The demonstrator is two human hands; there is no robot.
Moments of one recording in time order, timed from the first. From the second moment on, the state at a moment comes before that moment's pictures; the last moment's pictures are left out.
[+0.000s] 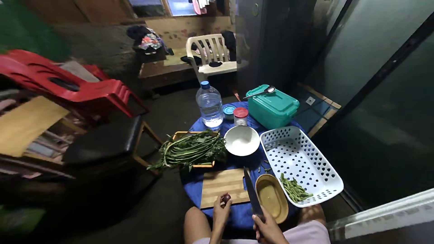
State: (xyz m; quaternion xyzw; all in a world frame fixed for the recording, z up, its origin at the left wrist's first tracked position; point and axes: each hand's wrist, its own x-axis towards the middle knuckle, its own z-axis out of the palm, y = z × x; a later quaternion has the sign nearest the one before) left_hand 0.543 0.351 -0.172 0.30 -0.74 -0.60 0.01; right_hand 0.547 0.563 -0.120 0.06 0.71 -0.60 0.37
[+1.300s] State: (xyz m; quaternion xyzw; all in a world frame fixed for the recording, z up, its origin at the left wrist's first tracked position) left_hand 0.547 0.333 -0.179 0.30 -0.63 -0.72 0.00; right_hand 0.524 0.502 -0.144 0.01 0.76 -0.54 0.37
